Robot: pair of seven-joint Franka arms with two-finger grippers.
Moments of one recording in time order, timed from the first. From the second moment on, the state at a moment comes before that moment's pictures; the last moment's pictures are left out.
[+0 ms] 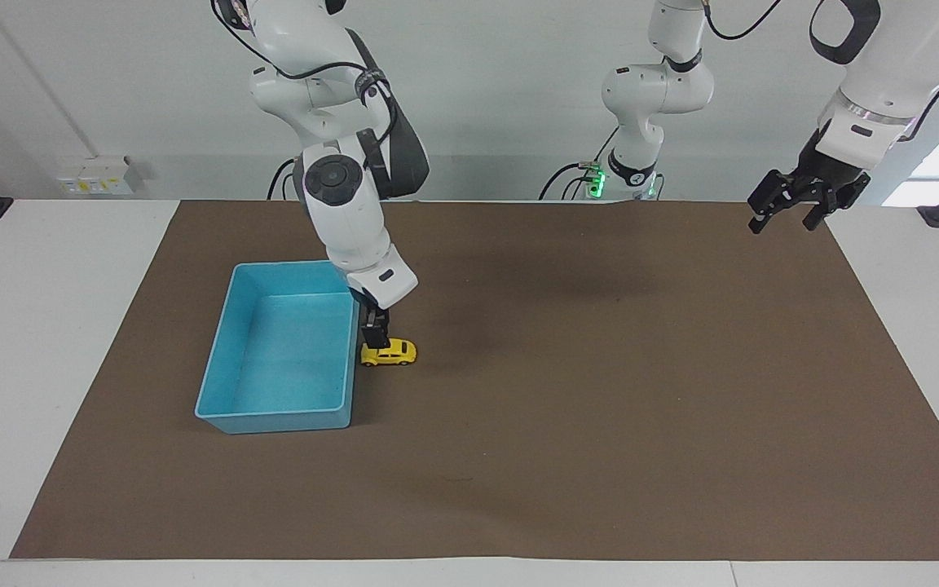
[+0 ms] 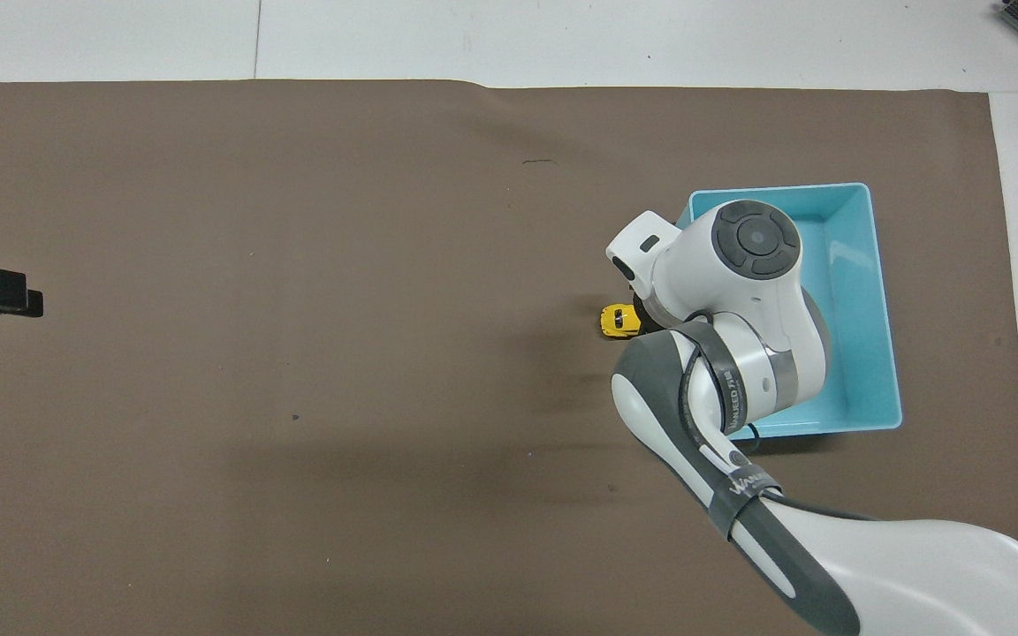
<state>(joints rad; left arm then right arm) -0.03 -0.11 0.03 -1.65 -0.06 1.59 -0.06 0.29 0.30 0.06 -1.91 0.04 2.19 -1.21</state>
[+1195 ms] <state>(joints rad) -0.03 -0.11 0.02 -1.65 -0.05 1.54 -0.05 0.28 0.35 0.06 -1.95 0.00 2.30 -1.22</state>
